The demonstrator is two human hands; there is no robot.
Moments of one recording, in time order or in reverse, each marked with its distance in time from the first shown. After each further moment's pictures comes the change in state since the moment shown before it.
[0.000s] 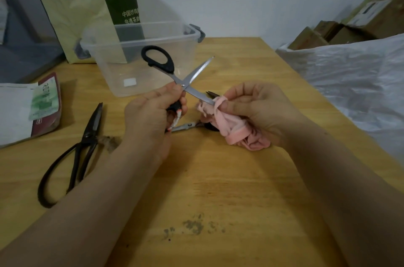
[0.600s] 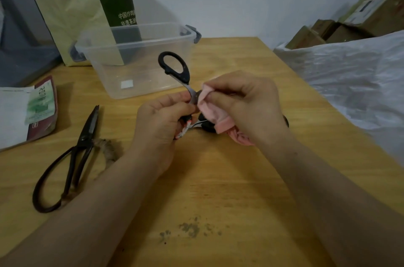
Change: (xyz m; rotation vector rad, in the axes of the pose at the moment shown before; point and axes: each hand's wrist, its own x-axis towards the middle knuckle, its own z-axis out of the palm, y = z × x) left_hand -0.011 -0.007 0.008 0.187 -0.104 0.031; right_hand -0.005 0.004 0.022 -0.374 0.229 -0.539
